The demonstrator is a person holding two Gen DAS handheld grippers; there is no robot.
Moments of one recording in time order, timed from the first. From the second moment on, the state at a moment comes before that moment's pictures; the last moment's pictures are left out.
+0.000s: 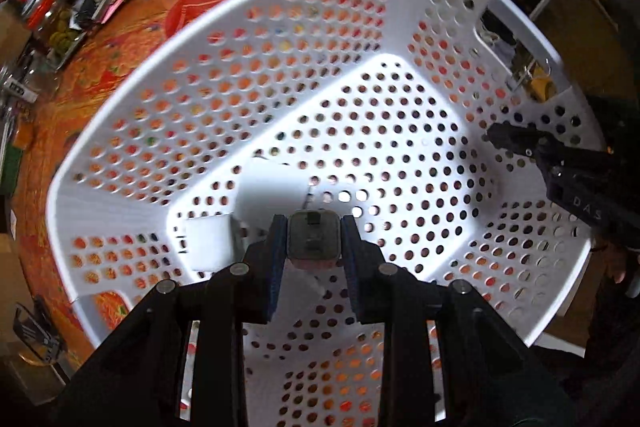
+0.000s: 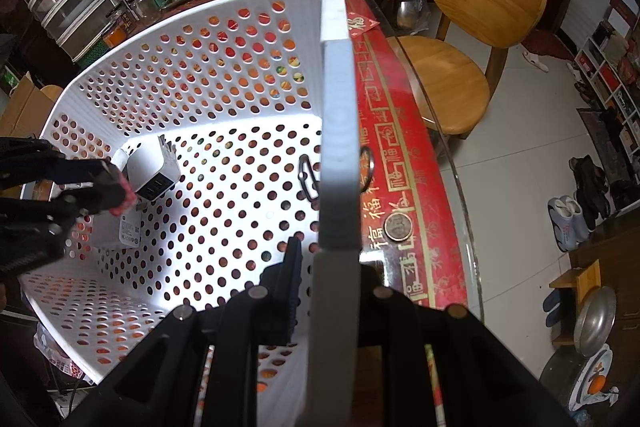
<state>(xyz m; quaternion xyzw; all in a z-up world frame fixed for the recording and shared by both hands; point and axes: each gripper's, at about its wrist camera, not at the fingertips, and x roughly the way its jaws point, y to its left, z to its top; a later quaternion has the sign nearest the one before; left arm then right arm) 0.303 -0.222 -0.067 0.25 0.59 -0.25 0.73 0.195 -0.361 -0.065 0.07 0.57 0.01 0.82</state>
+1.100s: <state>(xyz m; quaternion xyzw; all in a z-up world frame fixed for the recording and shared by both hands) 0.269 -0.164 -0.005 0.22 0.51 -0.24 0.80 0.194 -0.361 -0.064 0.07 0.57 0.01 0.82</state>
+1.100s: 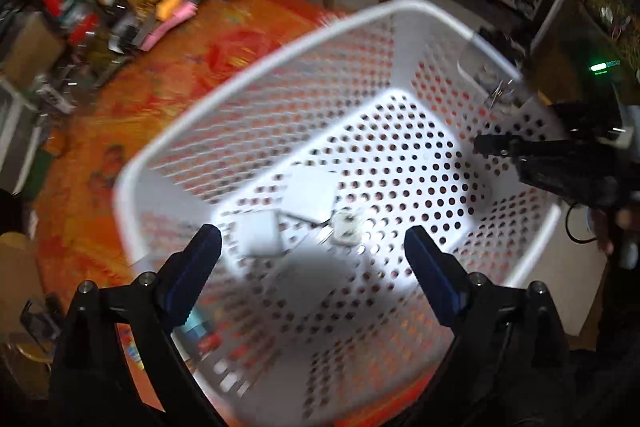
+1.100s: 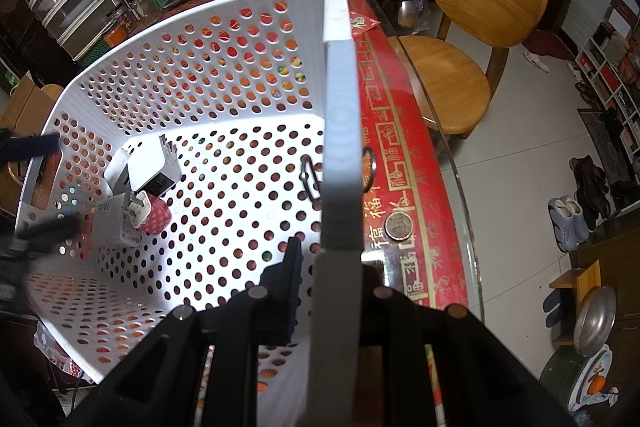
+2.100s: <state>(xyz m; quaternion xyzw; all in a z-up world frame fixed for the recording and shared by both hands) 0.304 0.134 -0.120 0.04 0.62 -0.03 0.78 0.196 -0.357 -0.064 0.06 0.57 0.01 0.82</state>
